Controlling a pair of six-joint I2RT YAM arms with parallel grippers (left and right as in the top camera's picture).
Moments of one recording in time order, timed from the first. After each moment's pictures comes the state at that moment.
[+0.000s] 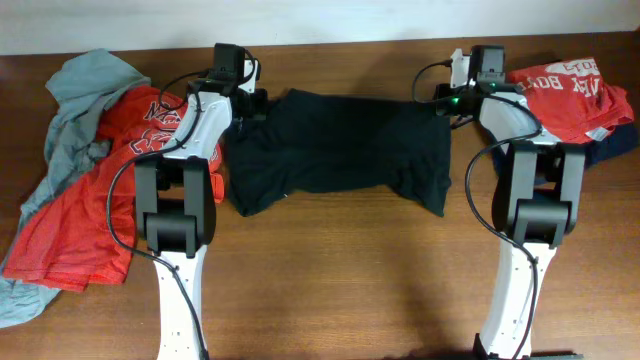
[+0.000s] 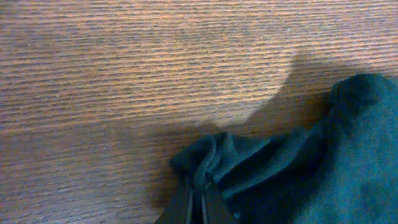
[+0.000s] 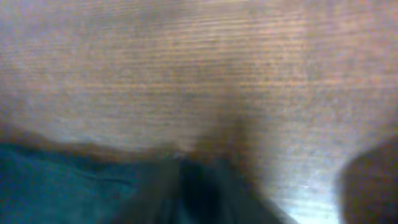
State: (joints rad) left arm -0.14 2.48 2.03 -0.60 0.12 -0.07; right arm -0.10 2.40 1.81 -0.39 -0.21 0.00
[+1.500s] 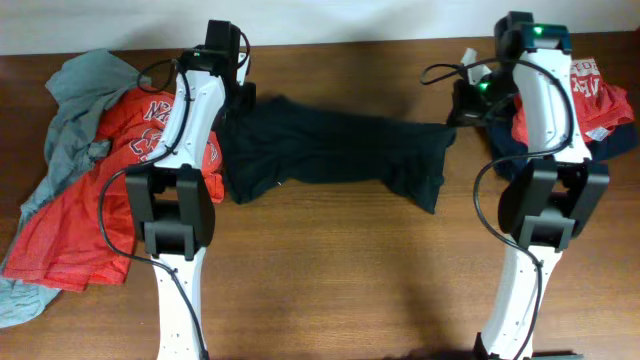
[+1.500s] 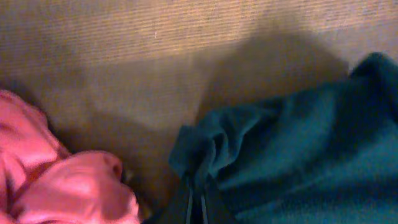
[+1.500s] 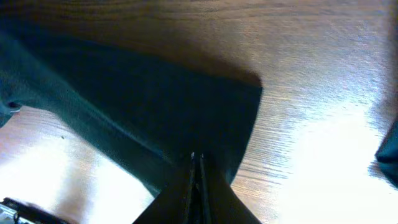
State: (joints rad) left arm -0.14 2.45 2.27 -1.08 -0.07 0.01; right arm -0.15 2.37 2.32 -1.50 -0.37 -0.10
